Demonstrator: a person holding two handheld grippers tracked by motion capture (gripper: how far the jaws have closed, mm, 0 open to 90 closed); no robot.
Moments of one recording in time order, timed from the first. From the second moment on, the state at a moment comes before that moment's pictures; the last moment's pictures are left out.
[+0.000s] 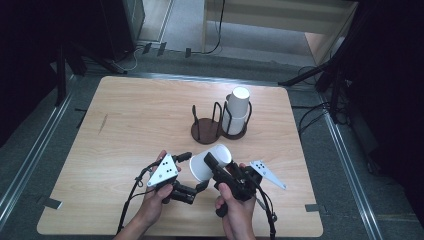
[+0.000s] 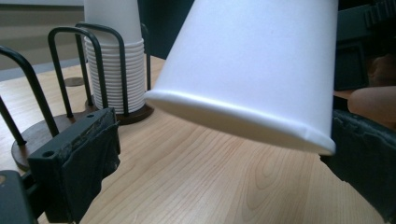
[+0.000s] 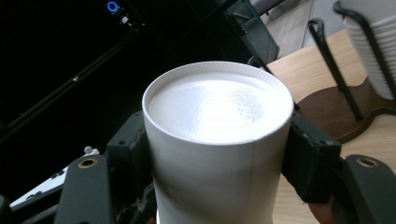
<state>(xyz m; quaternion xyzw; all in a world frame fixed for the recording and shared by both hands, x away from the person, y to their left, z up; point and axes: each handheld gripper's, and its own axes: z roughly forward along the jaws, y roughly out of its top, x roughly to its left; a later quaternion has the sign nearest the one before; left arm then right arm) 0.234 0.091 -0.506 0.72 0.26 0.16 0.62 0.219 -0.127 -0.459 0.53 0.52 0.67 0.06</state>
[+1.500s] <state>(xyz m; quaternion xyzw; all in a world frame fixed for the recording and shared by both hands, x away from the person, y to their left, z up) 0.229 0.093 -0.505 0.72 0.25 0.17 0.63 0.223 -0.124 -0.463 0.52 0.52 0.67 -0.01</state>
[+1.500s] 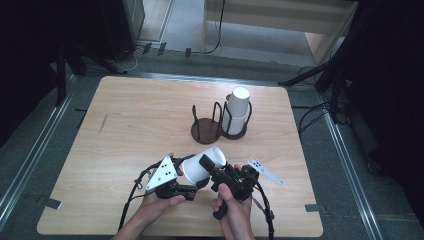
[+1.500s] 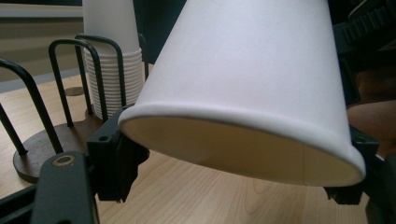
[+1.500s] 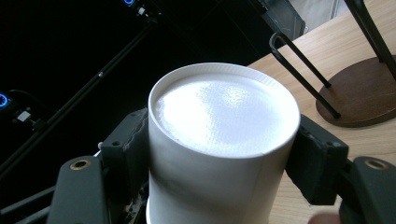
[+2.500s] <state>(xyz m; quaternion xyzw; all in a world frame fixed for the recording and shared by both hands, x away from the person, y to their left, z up) 0.229 0.093 -0.505 0.72 0.25 0.17 0.62 0.228 -0.126 -0.463 0.52 0.54 0.66 -0.01</state>
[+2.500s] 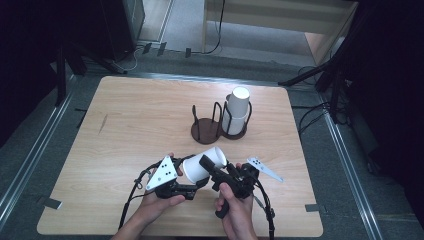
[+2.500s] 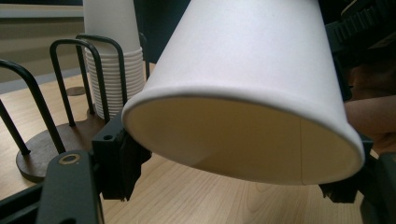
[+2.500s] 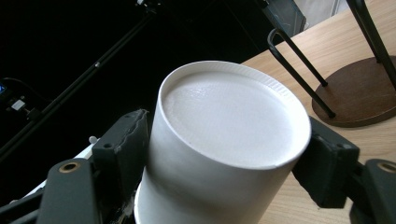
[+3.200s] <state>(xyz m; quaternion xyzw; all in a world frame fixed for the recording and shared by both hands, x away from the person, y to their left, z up) 0.230 0.095 -0.504 0.72 0.25 0.17 0.62 0.230 -0.125 -0.463 0.51 0.56 0.65 -0.01</state>
